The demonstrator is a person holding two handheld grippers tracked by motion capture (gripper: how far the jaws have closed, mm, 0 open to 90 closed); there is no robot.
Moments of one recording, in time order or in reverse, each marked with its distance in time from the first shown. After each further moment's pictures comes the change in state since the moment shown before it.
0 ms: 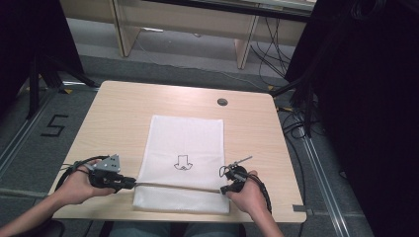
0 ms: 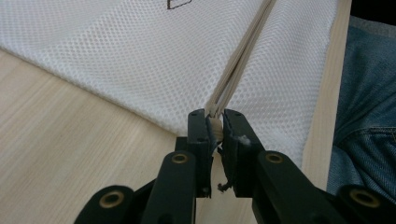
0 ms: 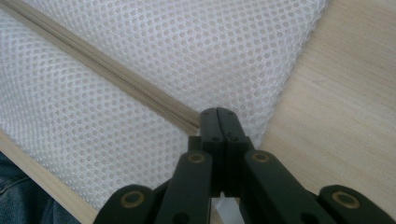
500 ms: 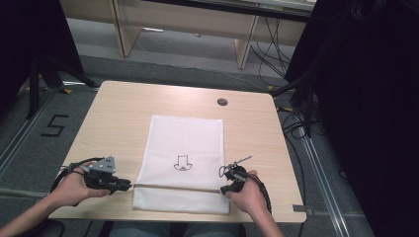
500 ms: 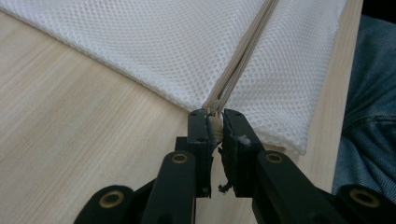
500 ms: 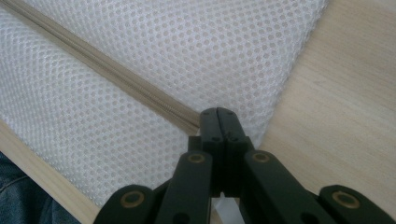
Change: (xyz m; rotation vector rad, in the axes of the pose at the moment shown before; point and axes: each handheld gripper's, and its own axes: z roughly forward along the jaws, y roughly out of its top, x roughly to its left) left arm 0.006 -0.015 0.000 0.033 -0.004 -0.045; right arm 0.001 0.001 0.000 0.011 -0.004 0.011
